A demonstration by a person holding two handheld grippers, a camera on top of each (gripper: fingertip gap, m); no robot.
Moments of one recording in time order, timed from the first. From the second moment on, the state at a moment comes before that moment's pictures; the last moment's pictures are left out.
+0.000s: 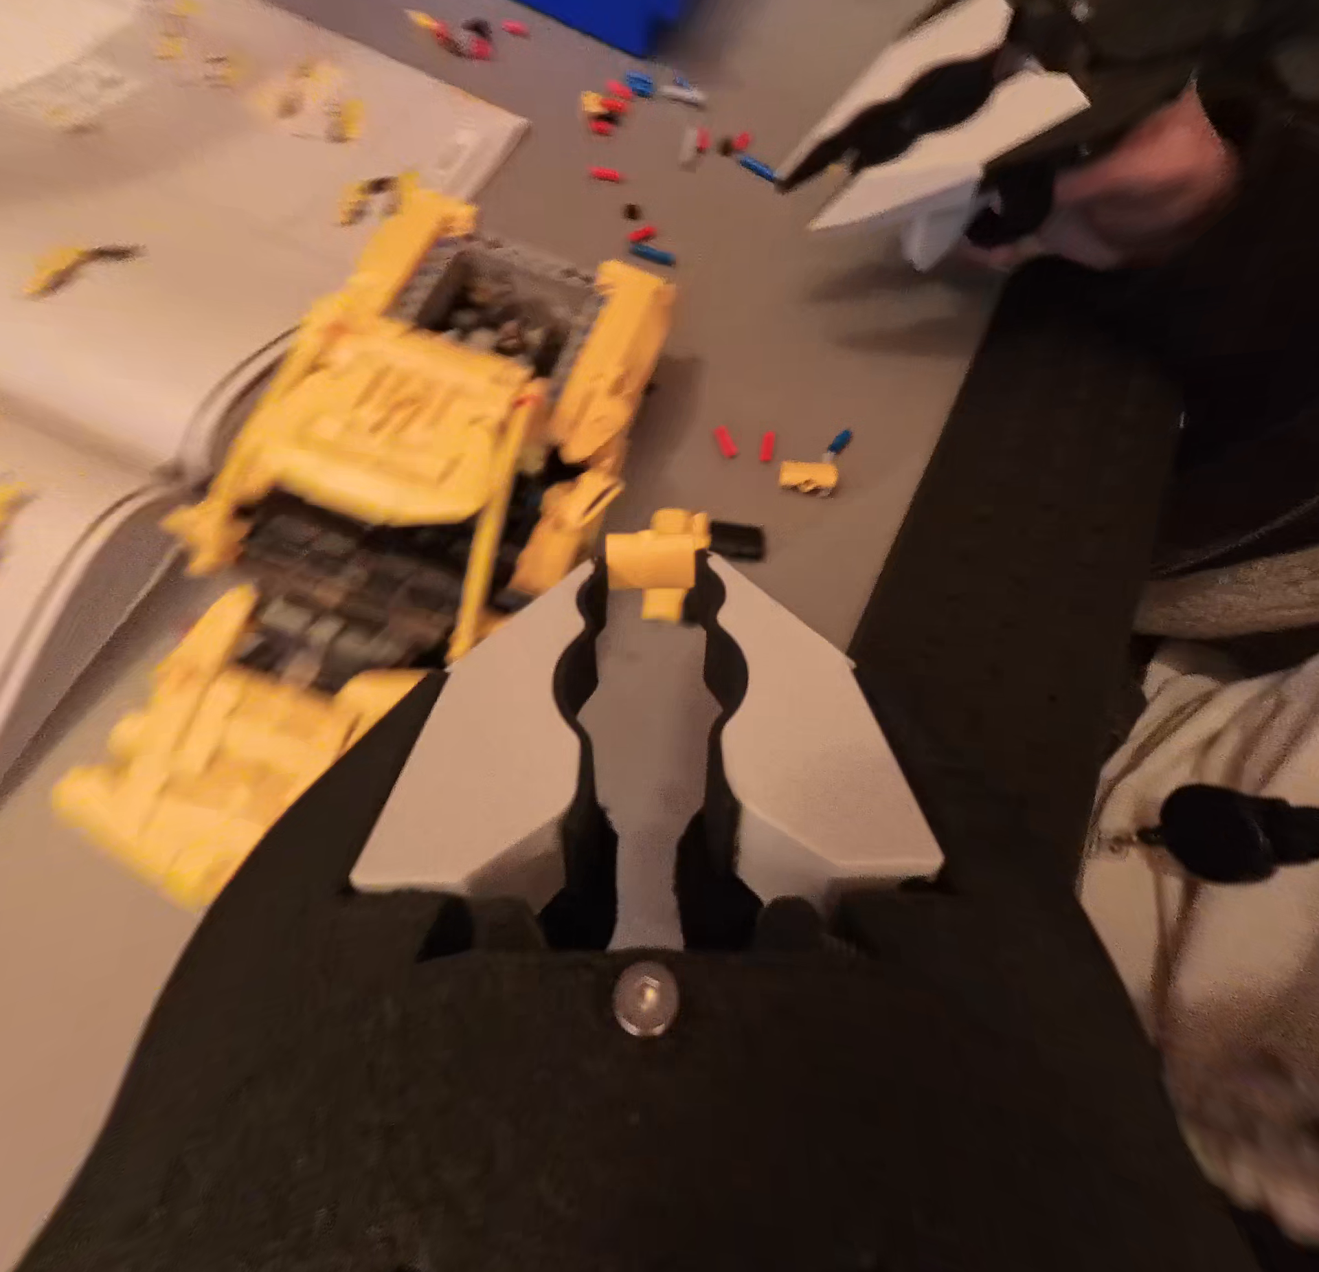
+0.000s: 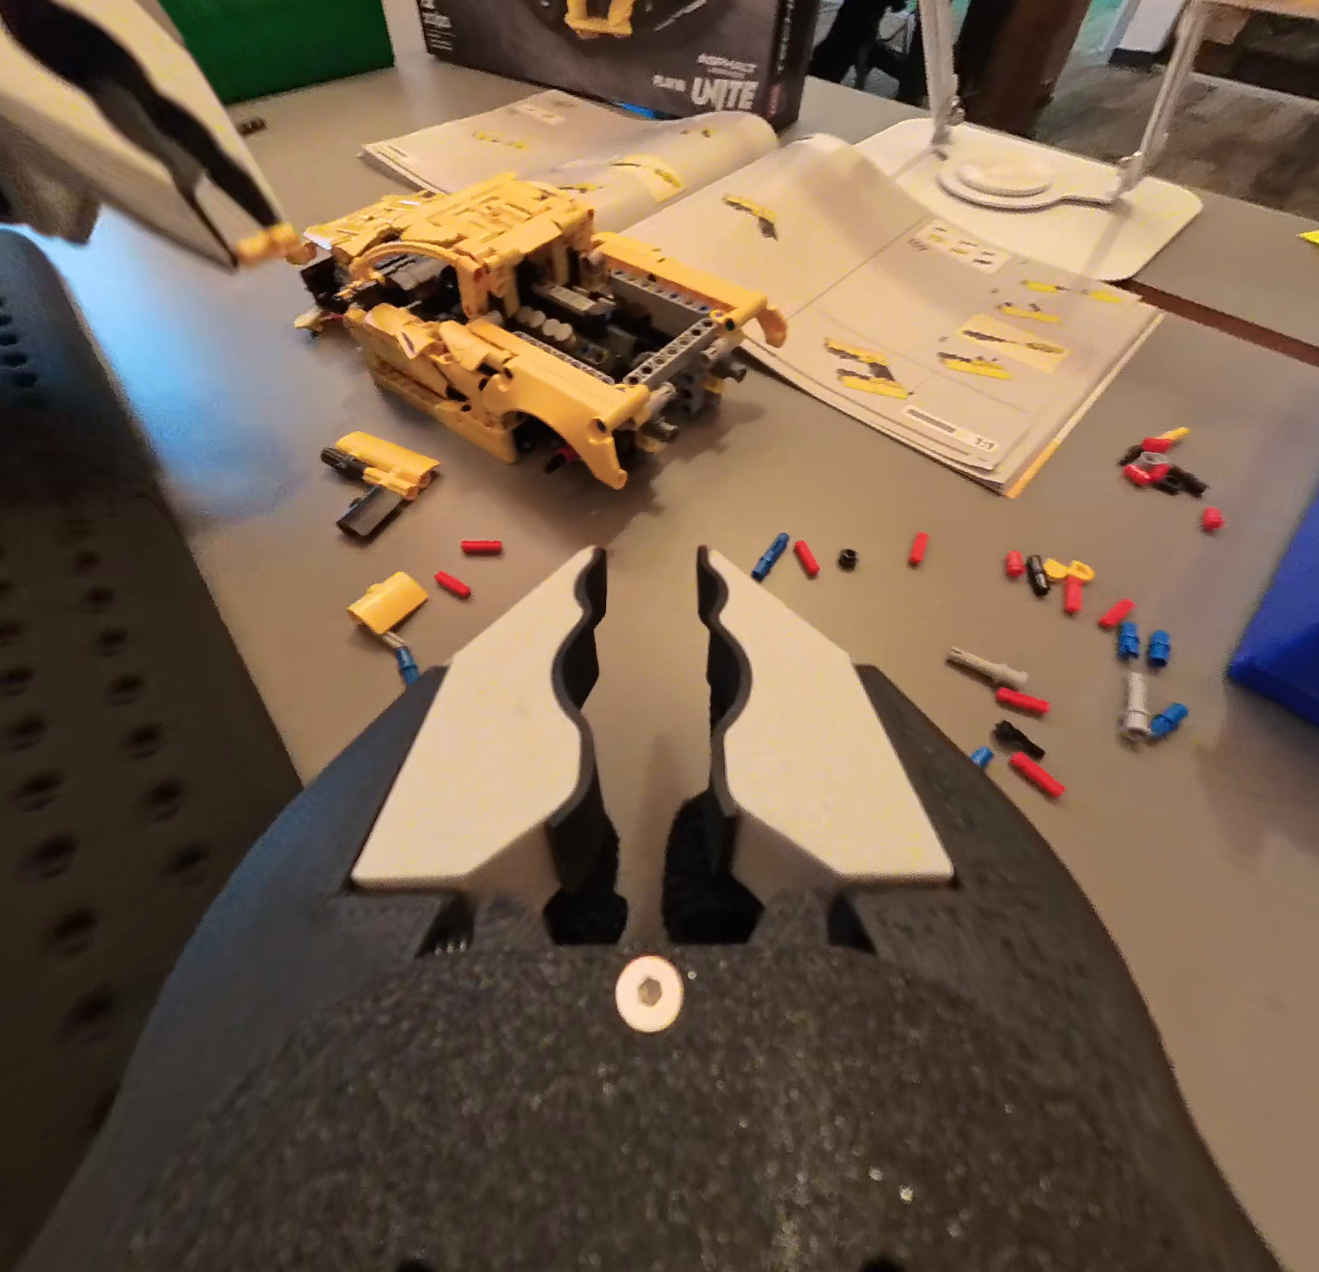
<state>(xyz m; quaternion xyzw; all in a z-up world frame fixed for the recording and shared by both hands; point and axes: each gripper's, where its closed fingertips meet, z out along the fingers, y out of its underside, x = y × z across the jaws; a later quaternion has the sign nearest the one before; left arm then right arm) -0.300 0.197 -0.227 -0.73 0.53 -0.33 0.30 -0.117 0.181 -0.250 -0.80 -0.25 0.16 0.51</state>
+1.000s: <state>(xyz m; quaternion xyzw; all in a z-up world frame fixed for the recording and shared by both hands) -0.217 0.177 -0.226 -0.70 0.53 -0.37 0.31 -0.113 0.179 -0.257 -0.81 -0.24 0.18 0.50</state>
